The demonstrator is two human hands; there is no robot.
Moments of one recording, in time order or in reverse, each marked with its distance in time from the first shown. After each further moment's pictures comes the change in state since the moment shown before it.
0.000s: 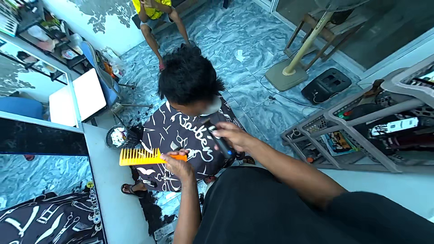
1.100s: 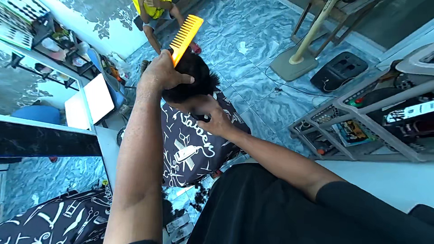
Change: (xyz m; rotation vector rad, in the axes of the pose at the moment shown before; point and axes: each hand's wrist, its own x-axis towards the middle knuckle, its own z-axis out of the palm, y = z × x) left_hand 0.149 0.136 0.237 1.695 -1.068 0.263; right_hand 0.051 -0.011 0.027 -0.762 0.427 -0.536
